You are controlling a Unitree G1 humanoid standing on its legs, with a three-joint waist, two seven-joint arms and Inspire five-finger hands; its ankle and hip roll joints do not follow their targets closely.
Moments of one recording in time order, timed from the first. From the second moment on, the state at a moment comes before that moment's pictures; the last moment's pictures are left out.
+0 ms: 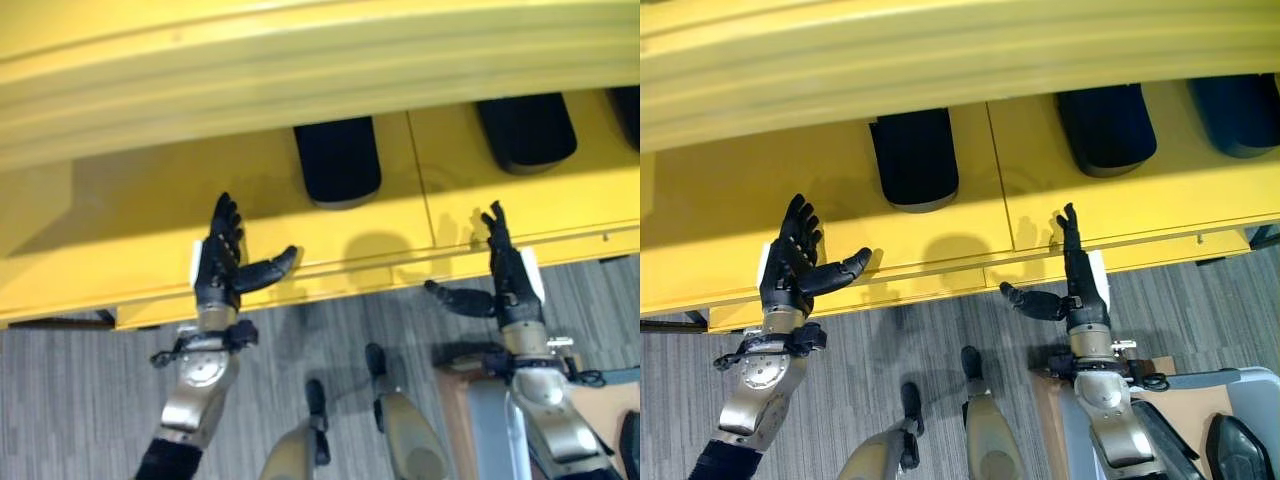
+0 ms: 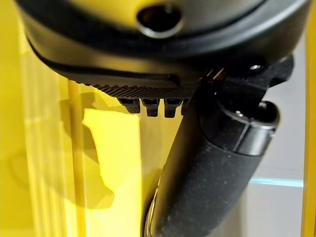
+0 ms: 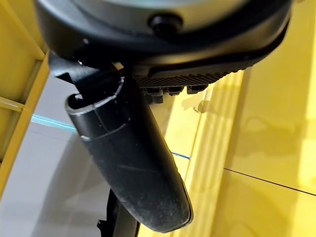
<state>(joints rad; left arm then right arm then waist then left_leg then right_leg) -0.05 0.41 -0.12 -0.05 -0.43 -0.16 0.28 0.06 -0.48 0.05 -0.16 0.08 -0.15 -0.25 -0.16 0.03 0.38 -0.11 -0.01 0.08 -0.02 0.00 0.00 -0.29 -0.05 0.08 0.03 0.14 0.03</state>
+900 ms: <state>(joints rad) 0.06 0.38 -0.12 -0.08 -0.47 -0.16 0.23 0.11 -0.44 0.02 -0.17 0.04 -0.14 -0.22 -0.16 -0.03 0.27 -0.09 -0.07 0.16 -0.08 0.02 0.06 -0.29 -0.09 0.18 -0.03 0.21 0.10</state>
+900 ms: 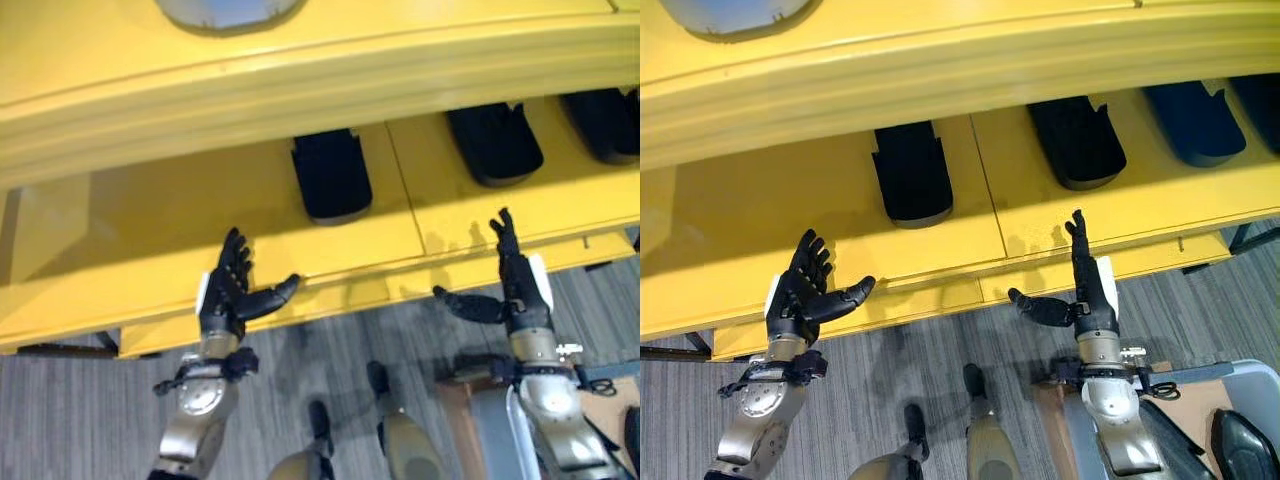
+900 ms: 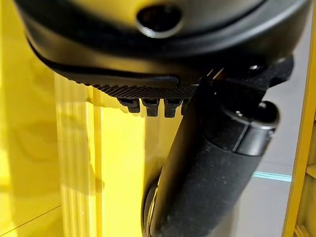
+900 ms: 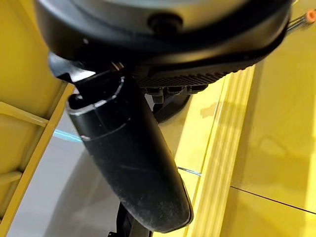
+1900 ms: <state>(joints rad) 0.16 0.37 -0.04 -0.10 -0.47 -0.13 0.18 0.13 -0.41 0.01 -0.16 0.08 -0.14 -0.18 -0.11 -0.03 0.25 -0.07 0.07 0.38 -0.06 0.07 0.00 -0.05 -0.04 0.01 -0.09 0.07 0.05</state>
